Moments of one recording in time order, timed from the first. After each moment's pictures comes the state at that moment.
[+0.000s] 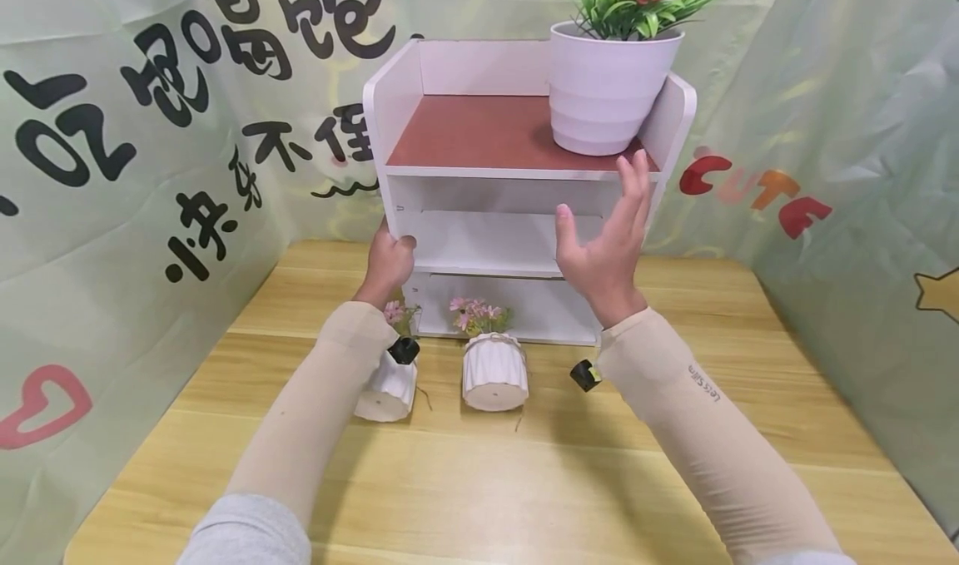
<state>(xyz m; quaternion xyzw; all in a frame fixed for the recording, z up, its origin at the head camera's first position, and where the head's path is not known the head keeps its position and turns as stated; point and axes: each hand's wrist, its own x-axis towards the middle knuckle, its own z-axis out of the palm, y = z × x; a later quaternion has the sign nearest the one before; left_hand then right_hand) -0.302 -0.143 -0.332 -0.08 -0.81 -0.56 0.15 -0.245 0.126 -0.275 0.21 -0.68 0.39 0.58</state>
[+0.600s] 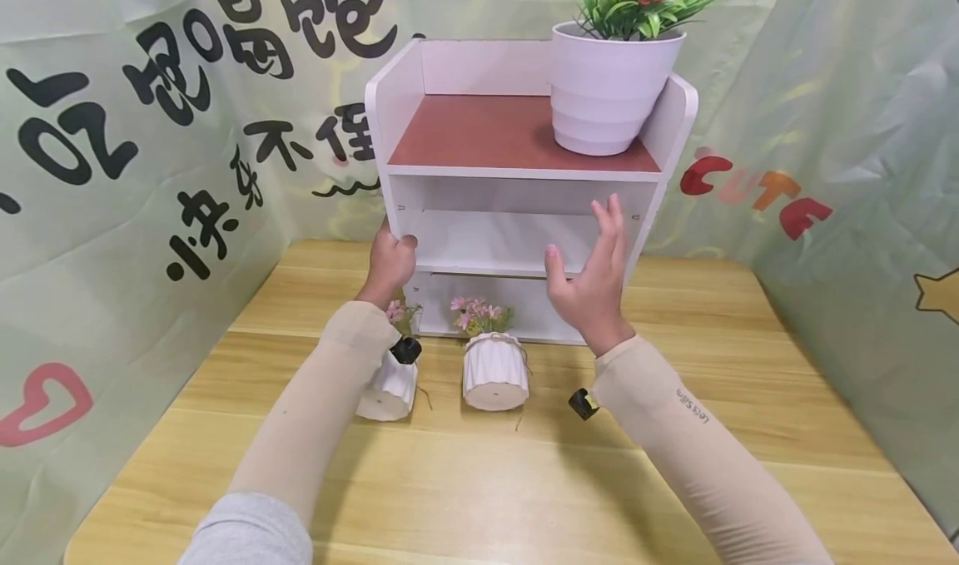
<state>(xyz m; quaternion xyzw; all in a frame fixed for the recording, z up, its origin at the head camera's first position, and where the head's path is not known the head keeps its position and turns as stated) -0.301 -0.140 -0.332 -0.08 -0.81 -0.56 0.16 -0.237 0.125 -0.322 0.22 -0.72 0.38 0.53</state>
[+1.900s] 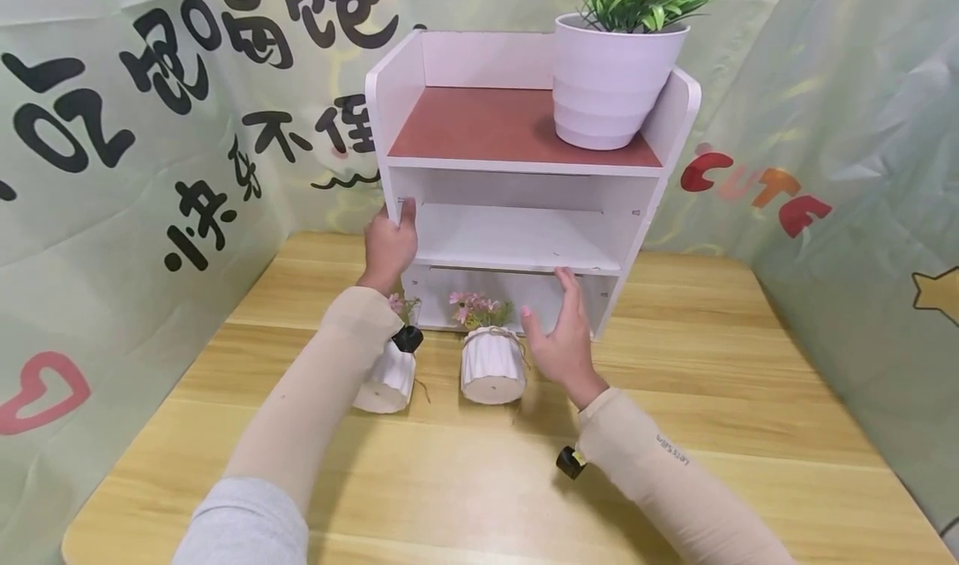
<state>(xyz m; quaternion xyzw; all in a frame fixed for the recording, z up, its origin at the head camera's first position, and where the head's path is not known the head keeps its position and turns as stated) -0.304 -0.135 -0.318 0.00 -0.84 -0.49 0.23 -0.193 0.110 -0.386 0.13 -0.83 0.47 0.26</state>
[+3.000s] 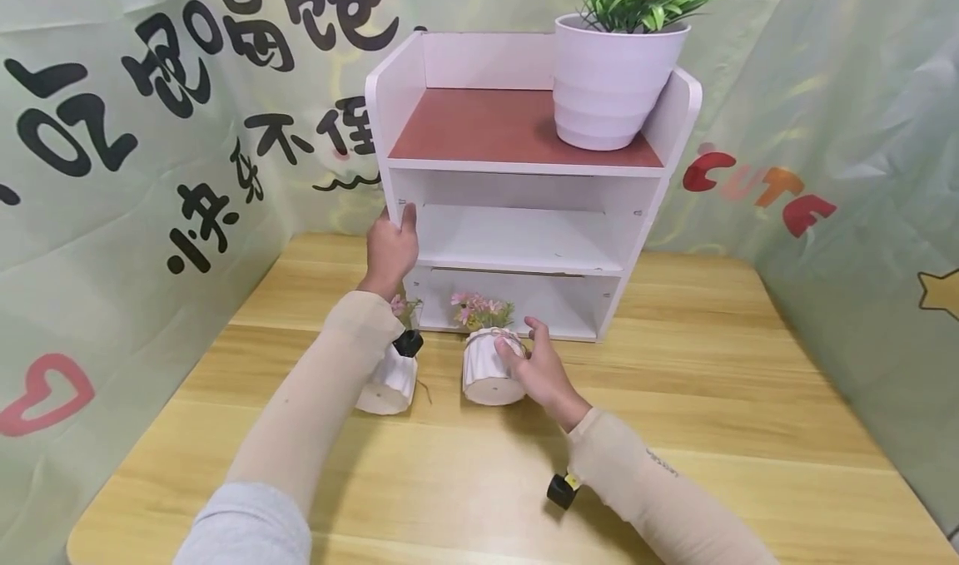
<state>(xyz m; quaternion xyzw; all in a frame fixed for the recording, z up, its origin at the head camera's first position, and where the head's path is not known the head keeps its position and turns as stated) -0.302 -0.135 -0.321 -0.02 -0.84 -0.49 0.23 -0.179 0.089 -0.408 0.00 -0.82 0.57 -0.05</state>
